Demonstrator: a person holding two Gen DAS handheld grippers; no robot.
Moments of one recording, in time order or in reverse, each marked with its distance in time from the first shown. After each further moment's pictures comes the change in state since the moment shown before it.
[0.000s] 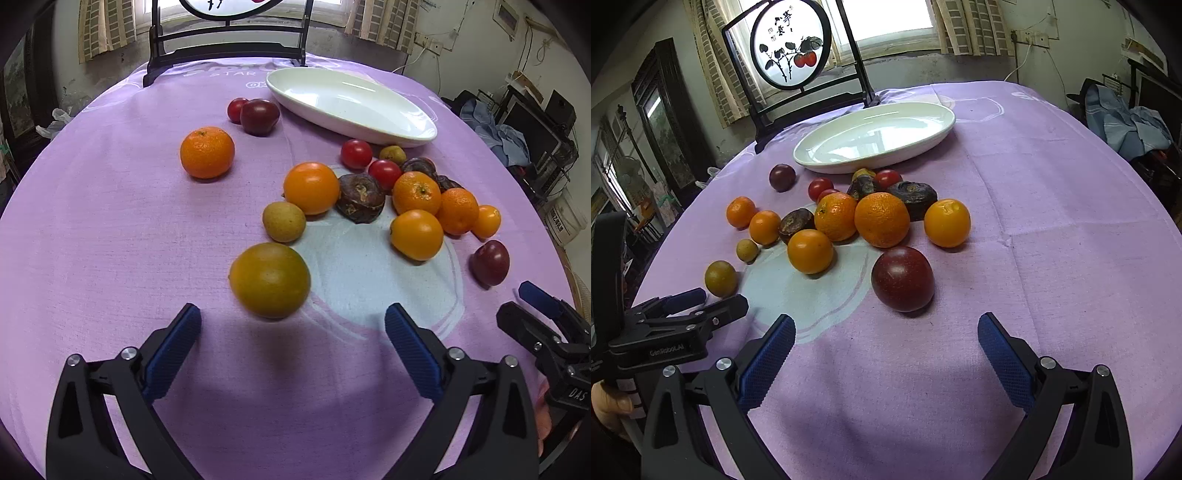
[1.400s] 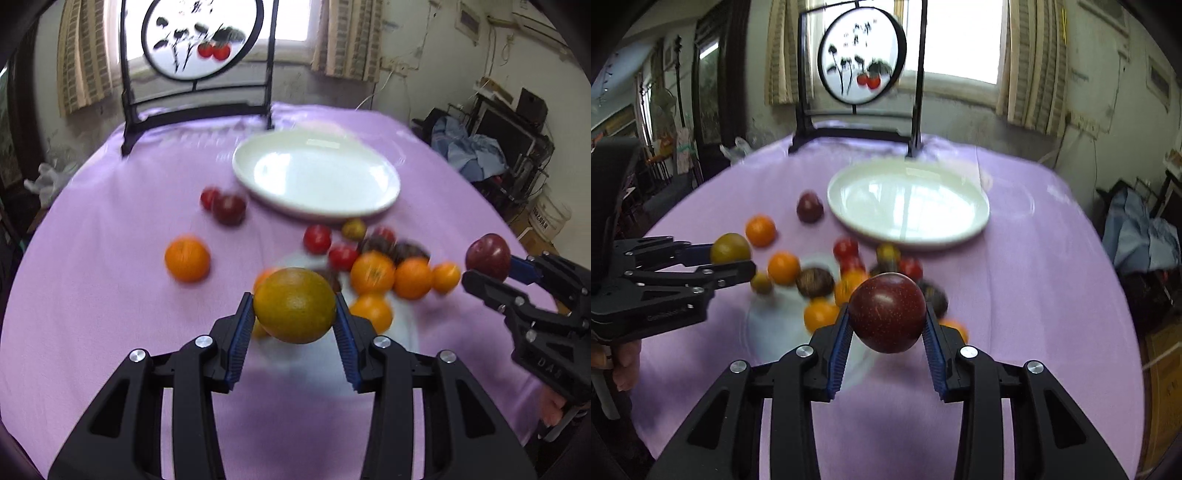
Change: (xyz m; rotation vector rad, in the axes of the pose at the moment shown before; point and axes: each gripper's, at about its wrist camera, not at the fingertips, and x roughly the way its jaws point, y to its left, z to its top) left arm -0.042 -0.026 0.063 0.107 -0.149 -0.056; right arm -0.029 0.040 0.071 -0.341 -0.120 -0.053
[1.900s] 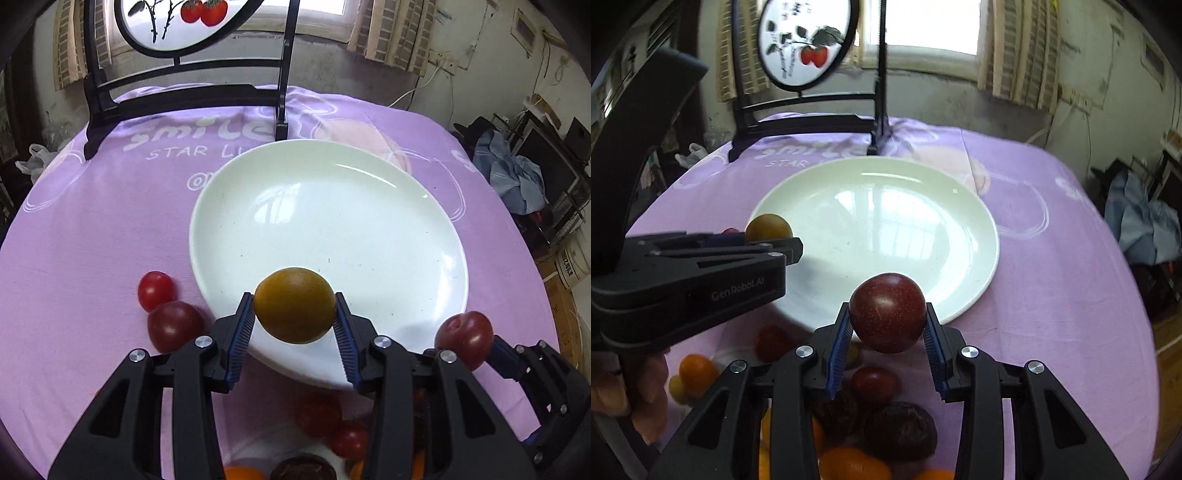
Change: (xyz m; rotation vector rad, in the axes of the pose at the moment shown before) left arm 0.147 0.001 0.113 -0.132 0.128 0.062; right arm 0.137 -0.031 0.068 0.125 0.125 -0.060
